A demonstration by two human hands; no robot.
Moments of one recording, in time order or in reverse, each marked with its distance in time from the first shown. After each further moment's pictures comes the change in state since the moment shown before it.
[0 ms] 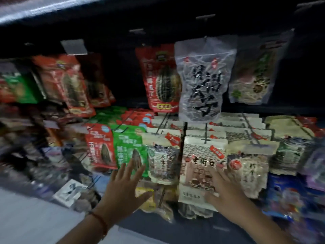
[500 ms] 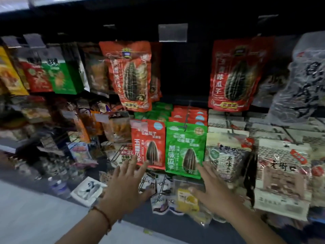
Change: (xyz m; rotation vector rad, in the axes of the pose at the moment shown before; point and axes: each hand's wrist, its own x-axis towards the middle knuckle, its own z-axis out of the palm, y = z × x) left_hand -0.035 -0.270 0.015 -0.006 -0.098 -0.008; right_hand 0.081 -0.265 0.150 -0.035 -0.033 -0.058
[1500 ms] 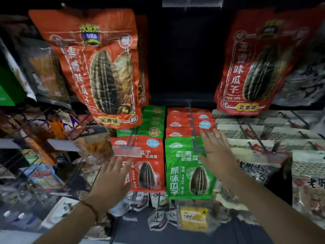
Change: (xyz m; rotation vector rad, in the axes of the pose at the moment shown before) left_hand 0.214 -0.115 0.053 0.036 0.019 0.156; right_hand 0.224 0.015 -0.036 -0.406 0.418 0.101
